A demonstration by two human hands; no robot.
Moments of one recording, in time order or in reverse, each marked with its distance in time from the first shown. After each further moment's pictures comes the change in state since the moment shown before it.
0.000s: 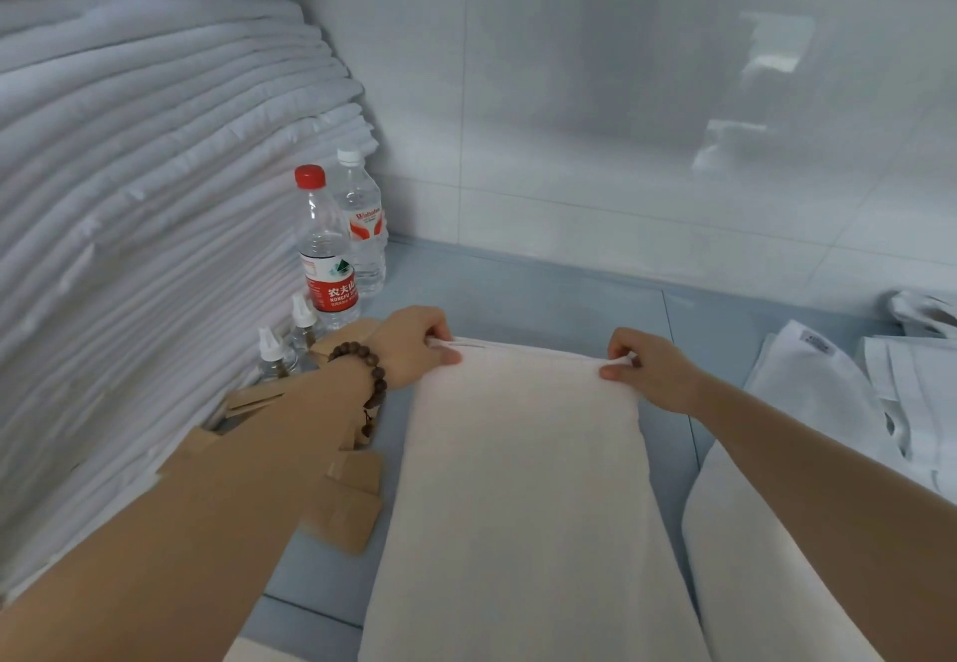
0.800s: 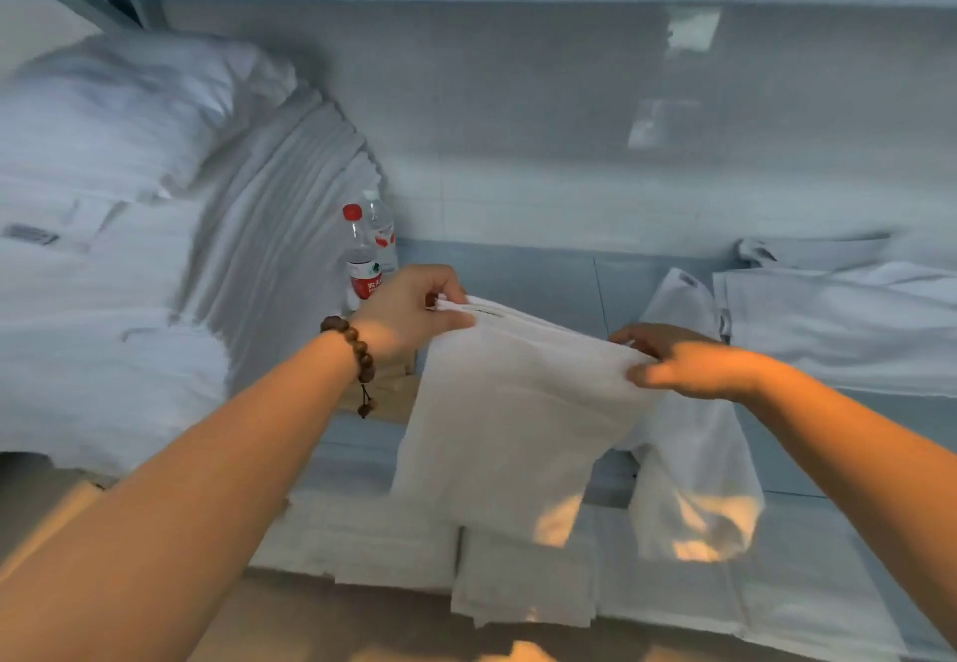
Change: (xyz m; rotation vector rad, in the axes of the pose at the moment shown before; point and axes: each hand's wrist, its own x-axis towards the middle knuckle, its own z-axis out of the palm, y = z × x) left_hand -0.209 0.128 -0.145 -0.305 0.016 0.262; right_hand -0.259 -0.170 -0.130 0.033 -0.304 0.068
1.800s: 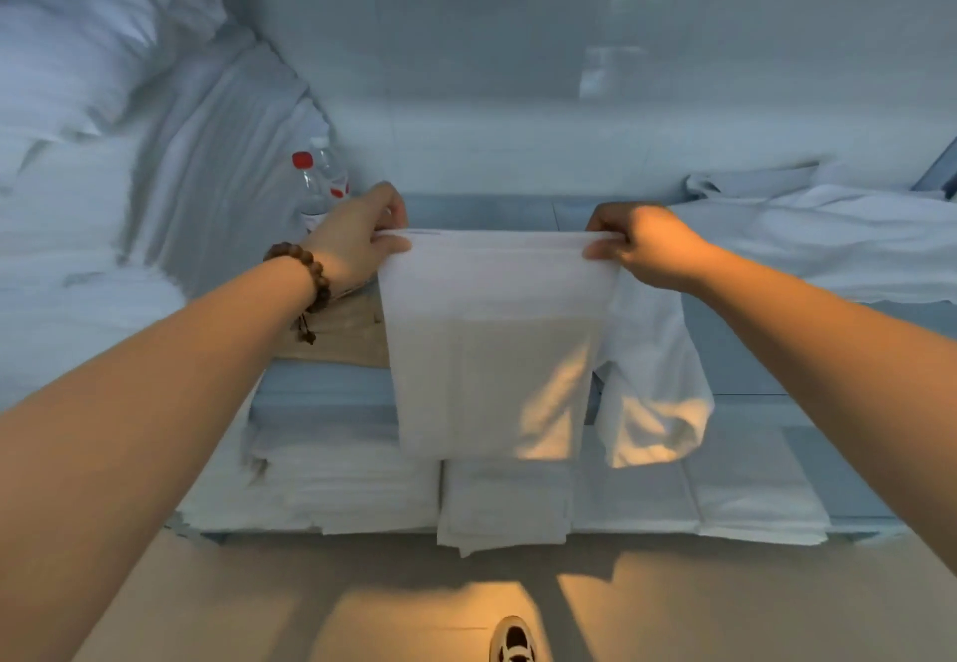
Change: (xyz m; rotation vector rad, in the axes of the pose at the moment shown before) left_hand -0.003 -0.018 -0.014 0.289 0.011 0.084; right_hand -0.015 -0.029 -0.003 -0.166 0.469 -0.031
